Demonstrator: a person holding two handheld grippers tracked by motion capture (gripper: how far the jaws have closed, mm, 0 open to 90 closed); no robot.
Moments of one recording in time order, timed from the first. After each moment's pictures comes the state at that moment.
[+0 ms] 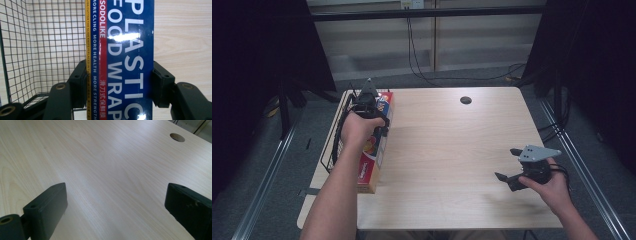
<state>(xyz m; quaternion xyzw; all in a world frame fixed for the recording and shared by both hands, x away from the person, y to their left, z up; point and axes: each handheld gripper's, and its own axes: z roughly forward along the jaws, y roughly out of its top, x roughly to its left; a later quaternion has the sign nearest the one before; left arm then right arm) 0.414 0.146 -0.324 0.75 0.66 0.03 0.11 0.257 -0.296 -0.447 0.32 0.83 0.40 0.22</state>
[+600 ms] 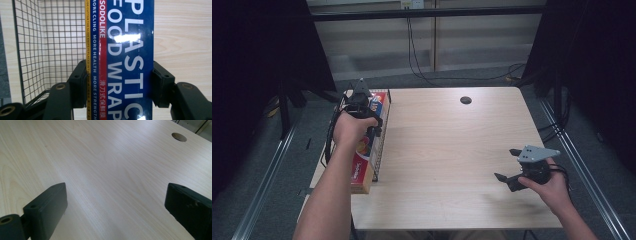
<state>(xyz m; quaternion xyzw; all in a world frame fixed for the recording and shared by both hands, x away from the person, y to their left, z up) 0.414 0.163 -0.322 0.74 0.67 0.03 0.10 0.257 -0.295 -0.448 0.32 0.83 0.39 0.22</state>
